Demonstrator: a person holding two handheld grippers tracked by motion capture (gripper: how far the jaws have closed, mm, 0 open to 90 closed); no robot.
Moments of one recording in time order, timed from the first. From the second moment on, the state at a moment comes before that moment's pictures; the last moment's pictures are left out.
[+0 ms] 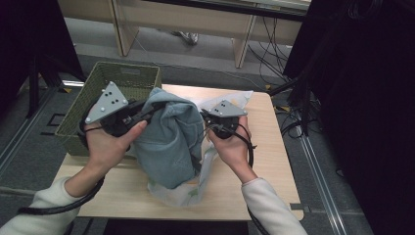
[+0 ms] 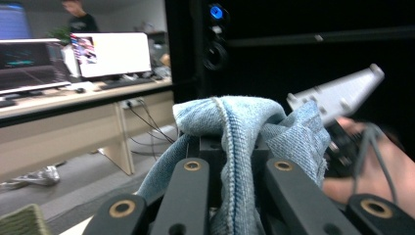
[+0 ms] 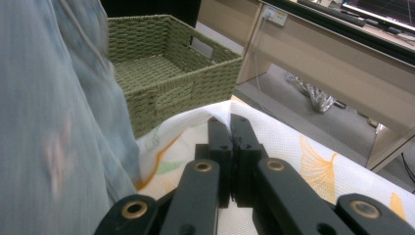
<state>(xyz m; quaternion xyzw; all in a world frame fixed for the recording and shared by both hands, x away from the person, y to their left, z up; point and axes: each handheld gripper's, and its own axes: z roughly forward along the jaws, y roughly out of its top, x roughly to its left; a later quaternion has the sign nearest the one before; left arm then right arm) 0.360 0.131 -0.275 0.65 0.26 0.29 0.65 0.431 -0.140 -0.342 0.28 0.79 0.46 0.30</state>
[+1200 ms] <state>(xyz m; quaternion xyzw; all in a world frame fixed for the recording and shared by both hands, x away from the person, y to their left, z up) 0.383 0.050 -0.387 0.83 0.16 0.25 0.47 0.436 -0.135 -0.357 0.29 0.81 0.44 0.27</state>
